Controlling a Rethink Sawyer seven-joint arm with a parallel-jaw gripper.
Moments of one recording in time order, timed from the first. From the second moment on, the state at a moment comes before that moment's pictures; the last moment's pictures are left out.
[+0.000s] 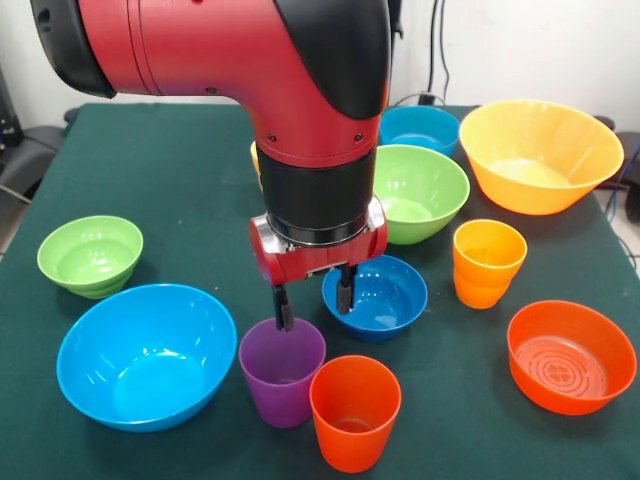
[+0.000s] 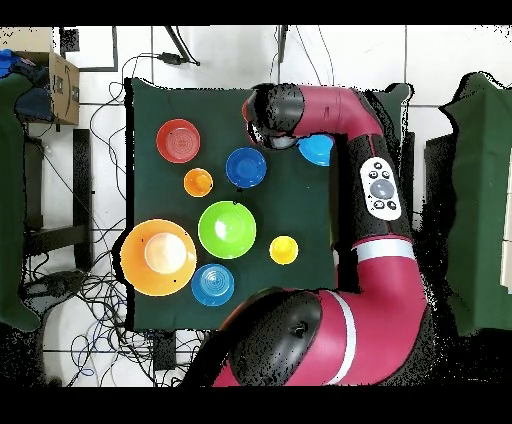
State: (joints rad) arm -0.43 -0.35 0.43 1.00 -0.43 1.00 1.39
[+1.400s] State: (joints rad) arm -0.44 -0.25 0.41 1.00 -0.44 0.91 1.39
